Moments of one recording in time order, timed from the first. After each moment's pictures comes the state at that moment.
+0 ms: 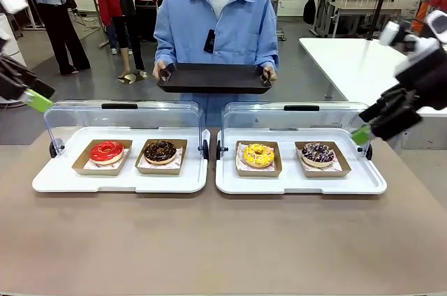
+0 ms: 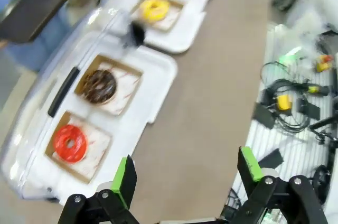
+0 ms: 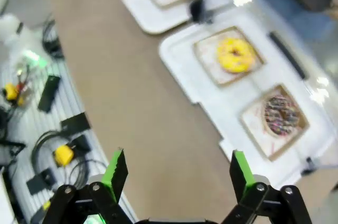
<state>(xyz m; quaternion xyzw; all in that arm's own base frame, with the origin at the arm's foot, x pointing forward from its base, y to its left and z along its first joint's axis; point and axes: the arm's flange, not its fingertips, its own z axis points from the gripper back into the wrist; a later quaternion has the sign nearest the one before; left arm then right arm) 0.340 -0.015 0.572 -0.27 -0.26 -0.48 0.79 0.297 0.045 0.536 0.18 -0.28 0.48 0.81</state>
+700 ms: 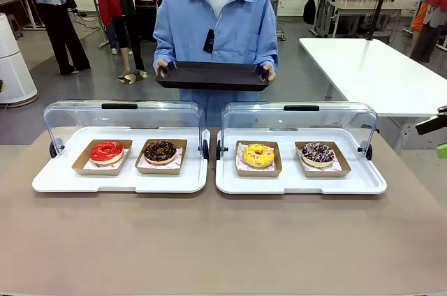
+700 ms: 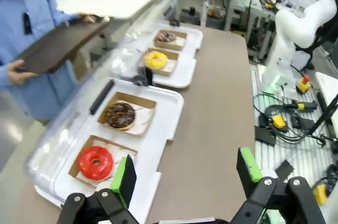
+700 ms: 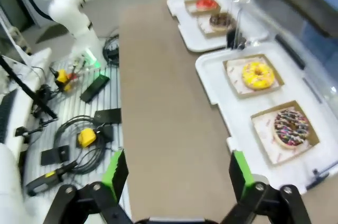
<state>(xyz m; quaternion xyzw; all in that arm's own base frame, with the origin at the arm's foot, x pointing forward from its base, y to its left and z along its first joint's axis) 0.357 0.138 0.523 -0.36 -0.39 -0.48 0.69 0.308 -0.119 0.486 0.34 -0.35 0.52 0.70</state>
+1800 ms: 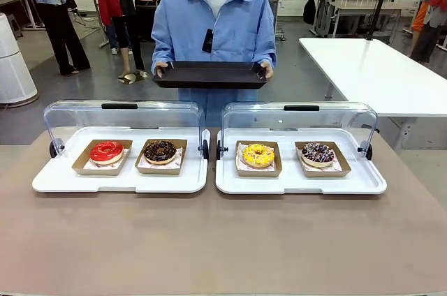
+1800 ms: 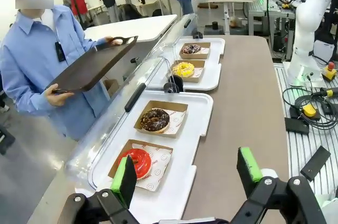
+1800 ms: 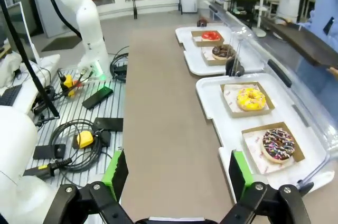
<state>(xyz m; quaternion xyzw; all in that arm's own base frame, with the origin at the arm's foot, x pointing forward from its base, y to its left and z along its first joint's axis) 0.334 0.188 0.503 -0.31 -0.49 -0.50 0.65 0.294 -0.176 0.474 0.37 -0.41 0.54 0.63</state>
